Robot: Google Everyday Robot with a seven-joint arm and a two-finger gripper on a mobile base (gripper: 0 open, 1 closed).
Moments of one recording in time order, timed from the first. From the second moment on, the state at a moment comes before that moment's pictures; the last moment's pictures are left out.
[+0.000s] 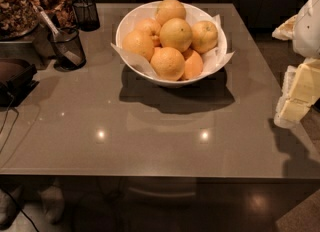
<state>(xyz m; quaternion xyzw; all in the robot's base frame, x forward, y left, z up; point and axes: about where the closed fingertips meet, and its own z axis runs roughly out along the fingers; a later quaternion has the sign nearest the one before) 0.438 -0.216 0.977 -0.60 0.78 -0.04 0.16</state>
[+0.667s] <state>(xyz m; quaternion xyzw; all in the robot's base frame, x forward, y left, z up) 0.471 -0.206 0.993 -0.62 0.77 -0.03 0.17</state>
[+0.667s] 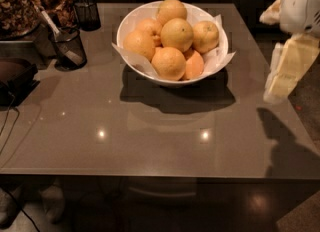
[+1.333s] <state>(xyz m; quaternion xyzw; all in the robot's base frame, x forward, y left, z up) 0.531 -0.157 1.017 -0.69 0.70 -0.03 0.17</state>
